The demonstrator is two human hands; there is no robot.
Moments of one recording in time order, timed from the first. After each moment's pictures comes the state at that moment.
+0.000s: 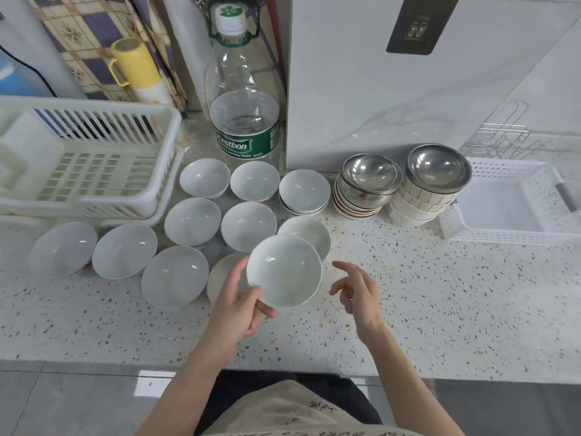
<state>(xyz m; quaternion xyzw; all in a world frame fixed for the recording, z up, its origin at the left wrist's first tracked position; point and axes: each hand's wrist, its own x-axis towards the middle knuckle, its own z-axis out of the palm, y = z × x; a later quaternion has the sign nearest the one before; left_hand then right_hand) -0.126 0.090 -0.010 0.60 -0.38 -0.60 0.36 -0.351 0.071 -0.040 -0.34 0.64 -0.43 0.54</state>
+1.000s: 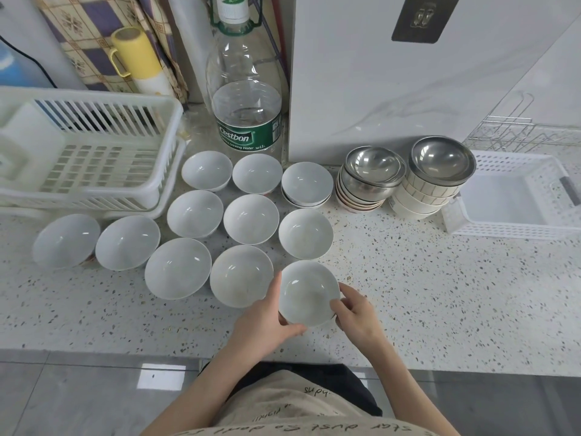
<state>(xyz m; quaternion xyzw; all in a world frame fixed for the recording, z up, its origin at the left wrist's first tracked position) -0.153 0.107 -0.036 0.64 -0.63 -0.43 0.08 -0.355 0.106 -0.068 -0.47 0.67 -0.25 0.52</state>
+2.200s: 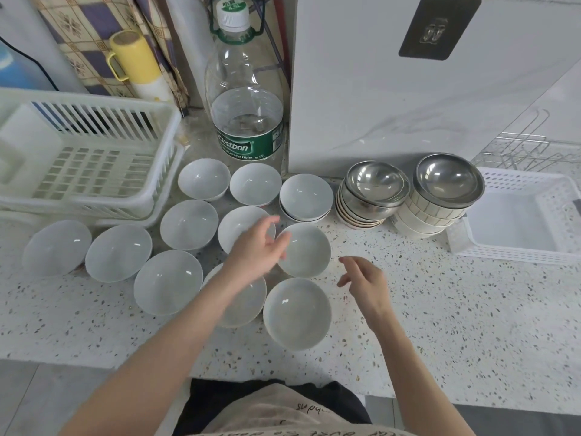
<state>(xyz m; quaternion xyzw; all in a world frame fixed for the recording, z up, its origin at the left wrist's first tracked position) -0.156 -0.022 0.003 0.67 -0.57 -0.43 0.22 -0.370 0.027 -0.035 -0.40 0.70 -0.34 0.48</state>
